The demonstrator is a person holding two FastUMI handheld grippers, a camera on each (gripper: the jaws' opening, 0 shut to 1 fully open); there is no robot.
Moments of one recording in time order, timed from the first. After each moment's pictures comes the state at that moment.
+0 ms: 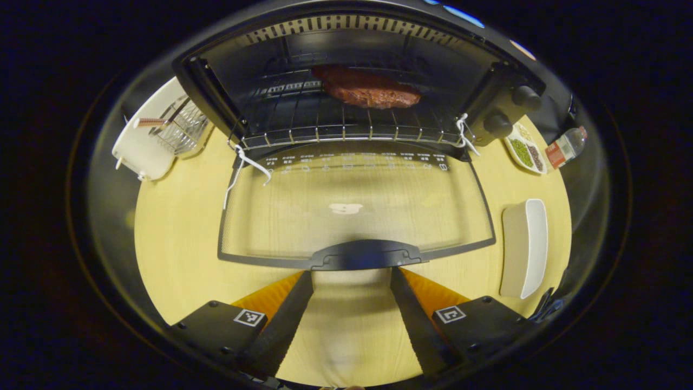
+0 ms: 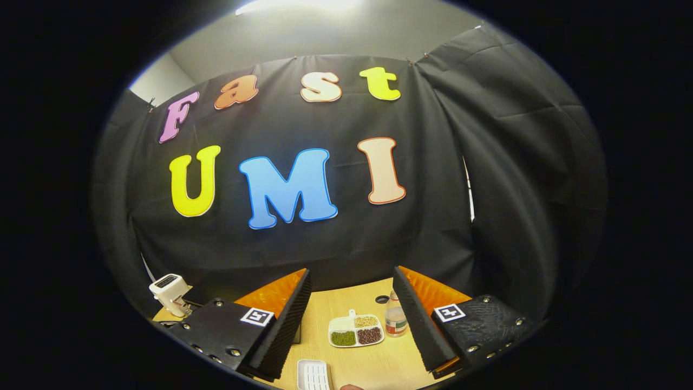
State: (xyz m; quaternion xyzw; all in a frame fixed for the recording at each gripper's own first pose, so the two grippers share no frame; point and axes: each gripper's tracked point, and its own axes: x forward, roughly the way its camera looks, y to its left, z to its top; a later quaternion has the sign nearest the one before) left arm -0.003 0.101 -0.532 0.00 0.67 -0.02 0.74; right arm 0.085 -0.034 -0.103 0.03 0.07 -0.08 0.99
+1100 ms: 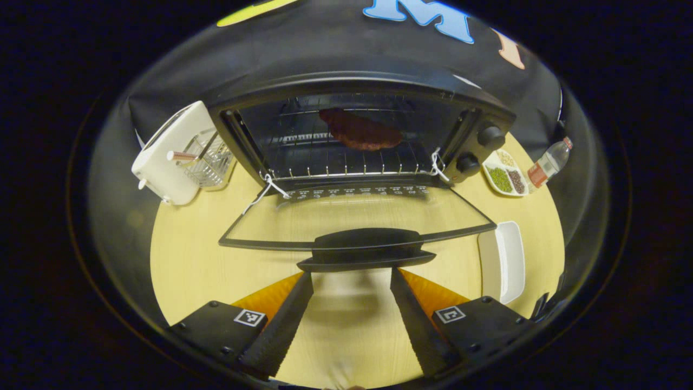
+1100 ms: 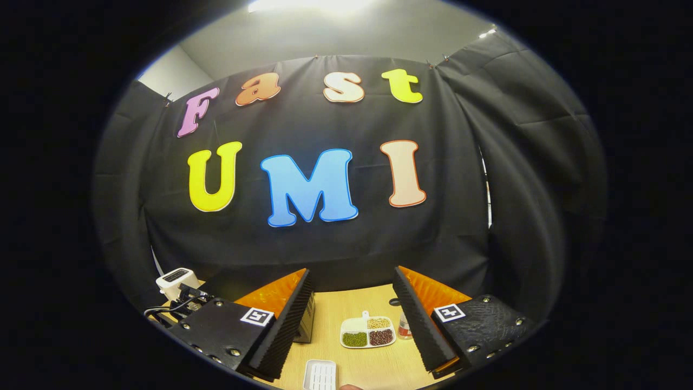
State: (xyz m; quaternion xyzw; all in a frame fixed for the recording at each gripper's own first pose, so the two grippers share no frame) left arm 0.005 0.101 -0.478 0.00 0.59 -0.02 0.81; right arm 0.089 0.002 -0.098 0.01 0.06 -0.03 1.00
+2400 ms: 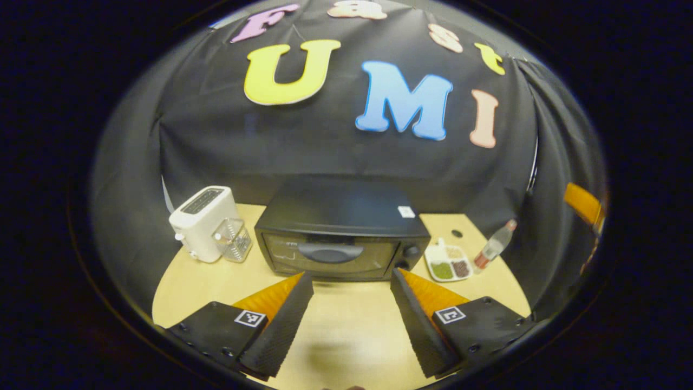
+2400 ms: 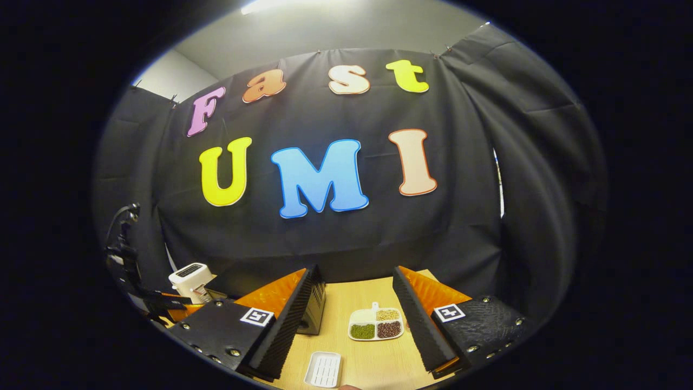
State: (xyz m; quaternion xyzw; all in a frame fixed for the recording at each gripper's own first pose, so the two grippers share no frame) left arm 0.018 0.060 -0.272 -0.06 0.32 -0.01 0.95; right arm 0.079 0.002 -0.117 0.03 0.09 0.02 1.00
